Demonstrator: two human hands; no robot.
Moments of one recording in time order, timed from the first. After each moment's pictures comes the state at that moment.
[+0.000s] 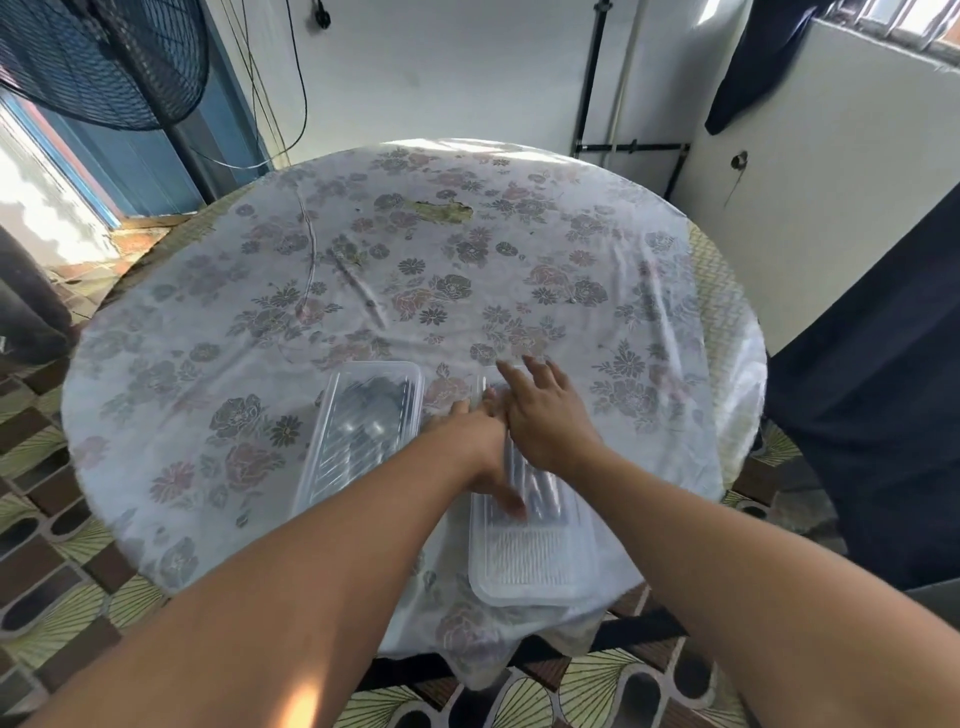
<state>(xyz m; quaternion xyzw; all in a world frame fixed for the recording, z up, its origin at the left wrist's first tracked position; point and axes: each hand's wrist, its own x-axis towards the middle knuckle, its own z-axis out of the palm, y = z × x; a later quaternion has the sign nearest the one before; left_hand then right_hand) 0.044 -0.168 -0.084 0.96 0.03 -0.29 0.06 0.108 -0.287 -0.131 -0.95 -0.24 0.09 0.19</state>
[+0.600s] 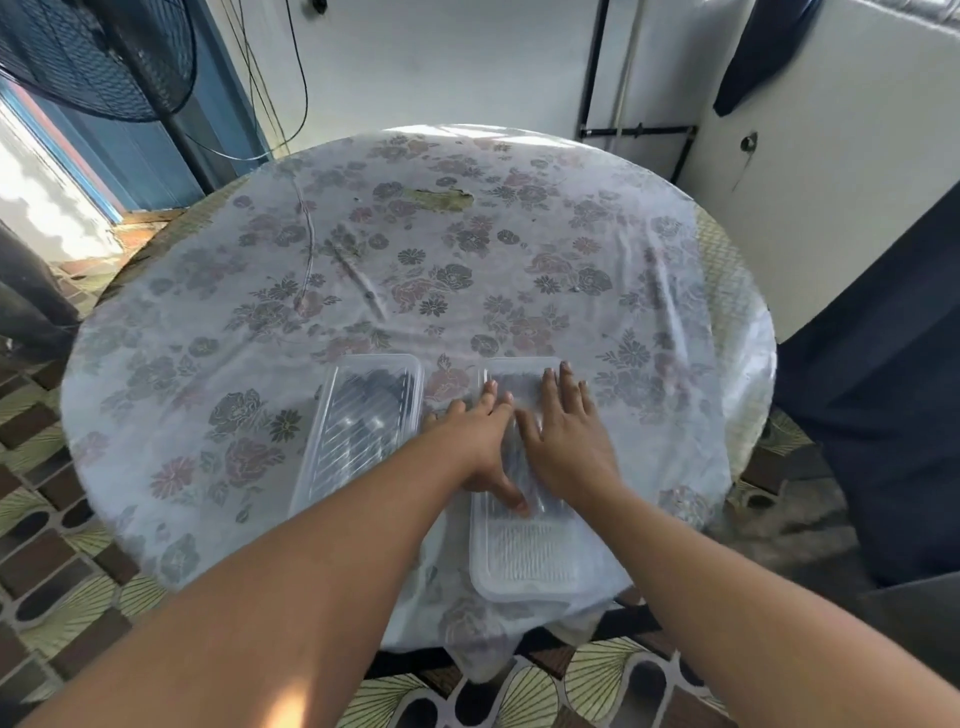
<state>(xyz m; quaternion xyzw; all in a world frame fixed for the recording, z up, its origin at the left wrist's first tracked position) 0.041 -0.166 -0.087 0.95 0.02 -0.30 0.07 0.086 -0.308 -0.157 -0.96 -0.19 0.11 0.16</state>
